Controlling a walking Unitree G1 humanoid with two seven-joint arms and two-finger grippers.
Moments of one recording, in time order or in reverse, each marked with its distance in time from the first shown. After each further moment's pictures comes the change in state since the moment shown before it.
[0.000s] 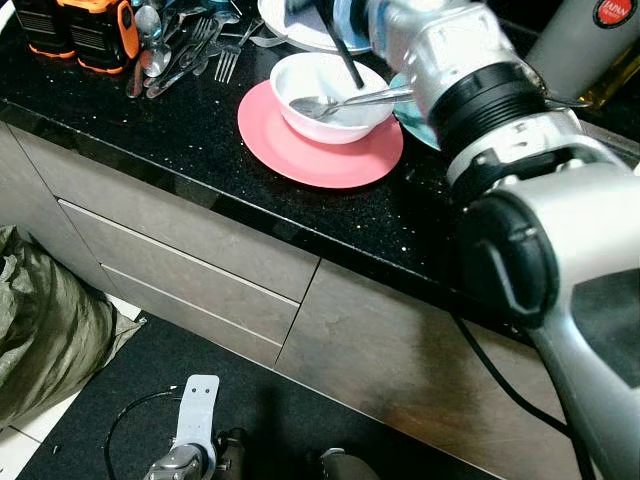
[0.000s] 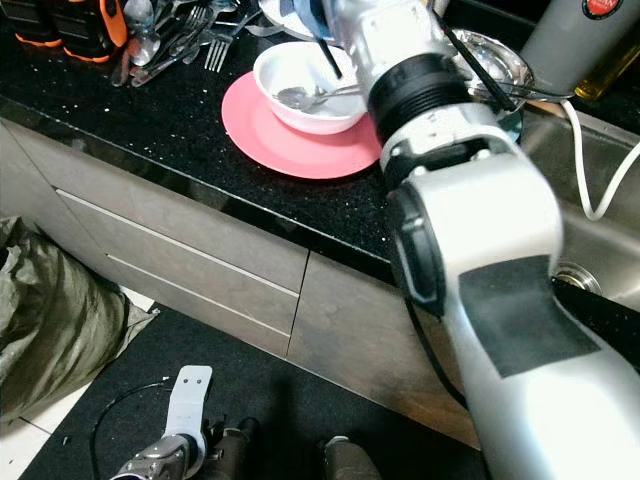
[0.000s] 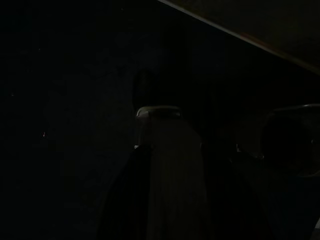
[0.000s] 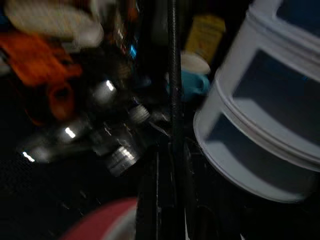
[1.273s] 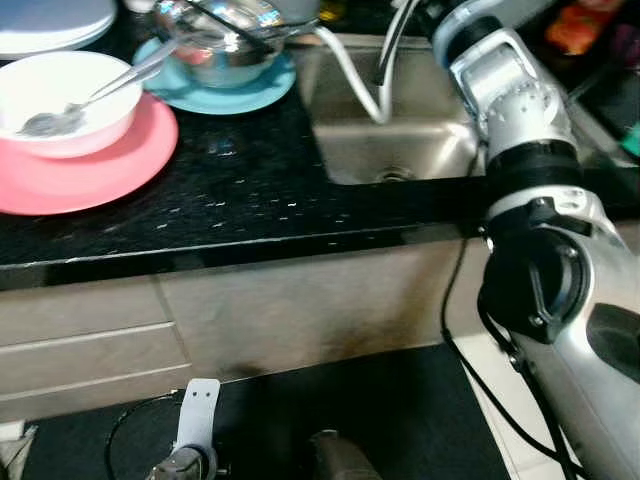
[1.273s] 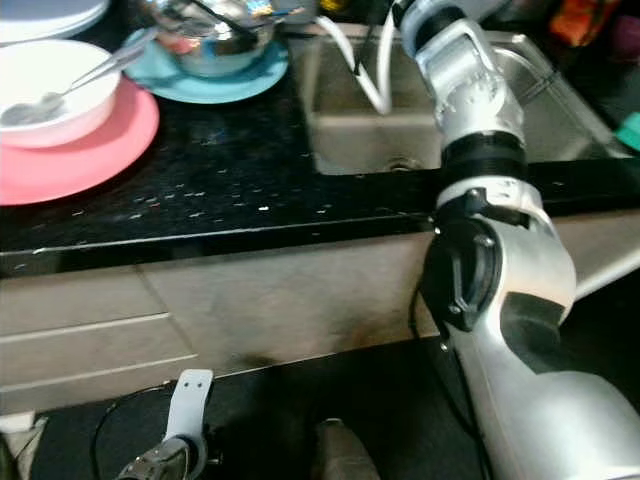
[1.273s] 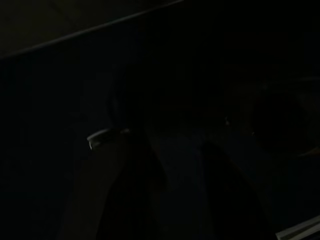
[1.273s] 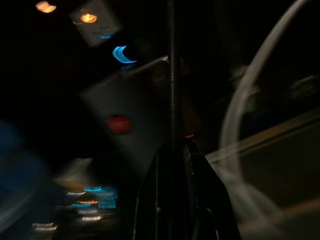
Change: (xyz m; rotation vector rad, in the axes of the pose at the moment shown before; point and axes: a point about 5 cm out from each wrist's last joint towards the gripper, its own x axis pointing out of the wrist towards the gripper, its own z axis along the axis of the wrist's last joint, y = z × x) left arm 0.000 -0.001 -0.005 -0.008 0.021 -0.003; right arm -0.060 -0.090 -0.060 0.588 -0.315 -0.385
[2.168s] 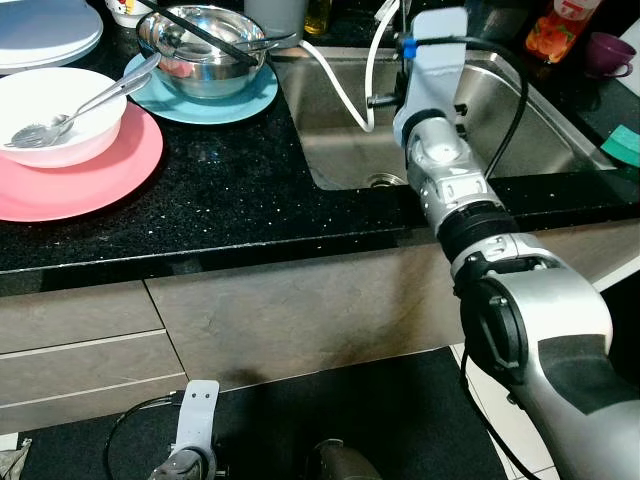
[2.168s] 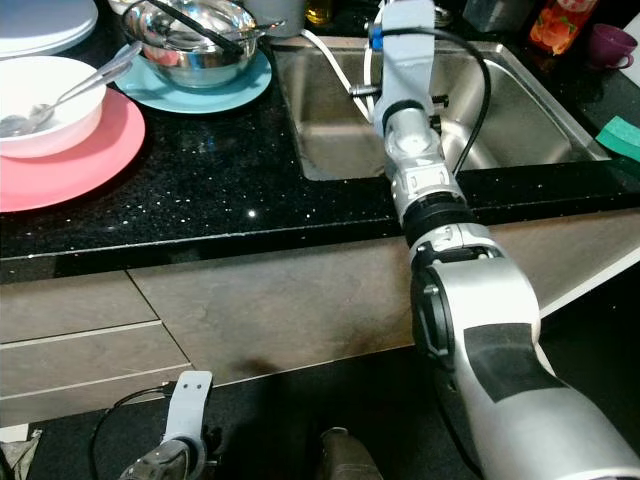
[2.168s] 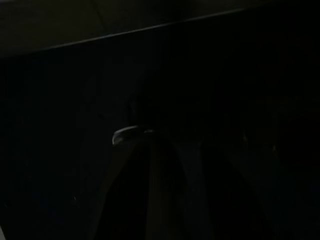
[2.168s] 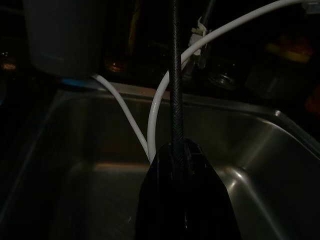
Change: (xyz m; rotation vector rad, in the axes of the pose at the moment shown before) left arm -0.001 0.005 -0.002 -0.042 -0.039 0.088; right arm -0.025 -0.015 -0.087 -0.740 0.189 -0.179
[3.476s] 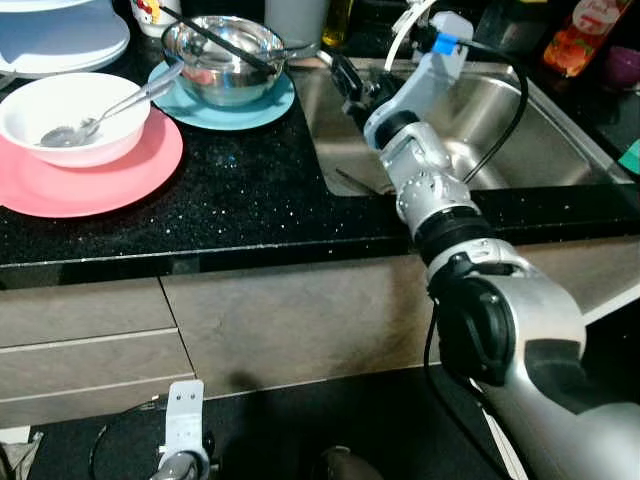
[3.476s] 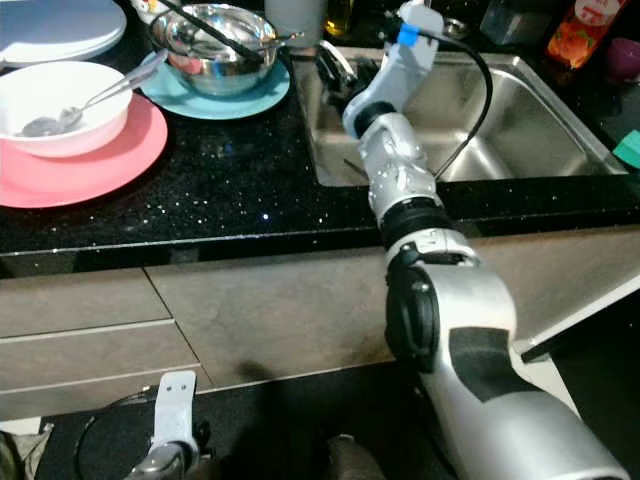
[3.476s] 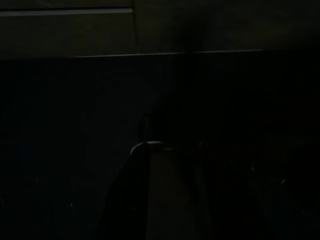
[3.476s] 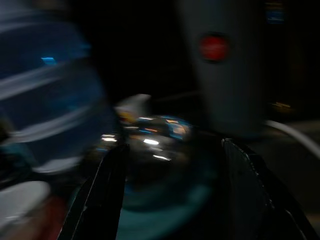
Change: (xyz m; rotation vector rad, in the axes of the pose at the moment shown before) left arm -0.001 0.005 0.003 -0.042 -0.067 0.065; right arm -0.006 0.034 0.023 0.619 -0.169 0.399
